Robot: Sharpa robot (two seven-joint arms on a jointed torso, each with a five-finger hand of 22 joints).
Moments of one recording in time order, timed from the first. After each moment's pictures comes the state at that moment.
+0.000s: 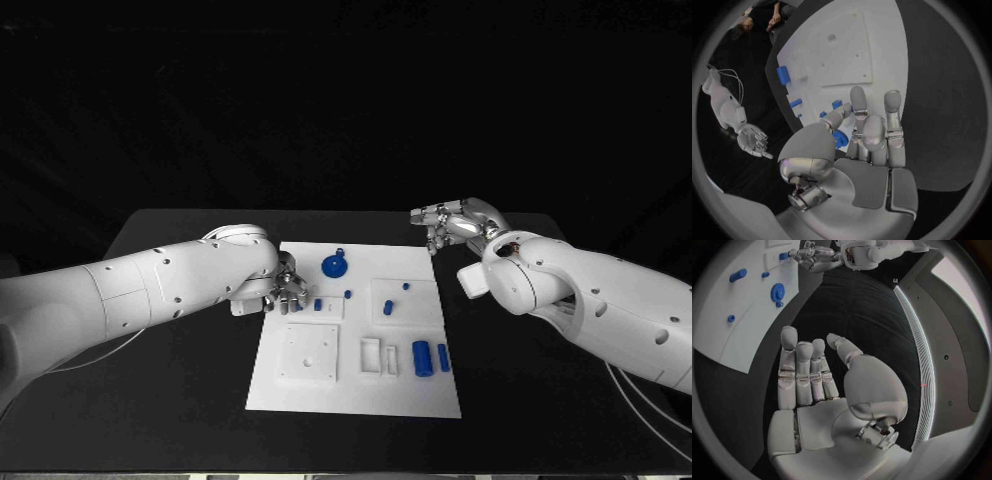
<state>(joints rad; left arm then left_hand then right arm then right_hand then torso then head) 1.30 -0.56 -0.23 1.16 -0.99 0.19 -0.58 0.91 0.10 0.52 -0.22 0.30 1.15 0.10 0.12 0.71 1.49 -0.05 0.51 0.27 1.44 -0.12 1.27 0.93 0.03 1.28 -0.14 0.48 1.31 0.99 -0.76 0.26 1.41 -0.59 -0.41 -0.03 1.12 -0.03 0.32 -0.25 0.45 1.04 0.11 0.06 0.06 1.12 0.01 0.88 0.70 1.20 -0.04 0.97 0.90 0.09 1.37 -0.06 0.23 1.31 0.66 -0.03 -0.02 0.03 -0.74</state>
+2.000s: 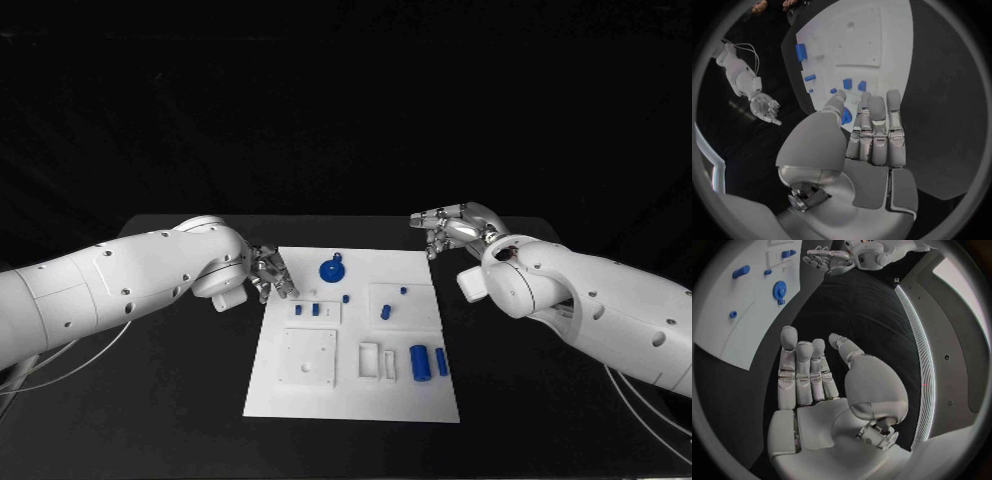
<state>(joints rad) 1.33 -0.69 -0.17 1.25 -0.85 0.05 -0.48 1.35 -0.04 0.10 -0.03 0.26 1.11 0.09 0.07 0.30 1.33 0.02 0.13 0.09 1.23 -0.05 1.00 0.53 0.03 1.19 -0.06 0.27 1.26 0.99 -0.76 0.26 1.41 -0.59 -0.41 -0.03 1.10 -0.04 0.30 -0.22 0.46 1.04 0.11 0.06 0.06 1.12 0.01 0.87 0.69 1.20 -0.04 0.96 0.89 0.09 1.37 -0.06 0.22 1.31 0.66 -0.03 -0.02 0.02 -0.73</state>
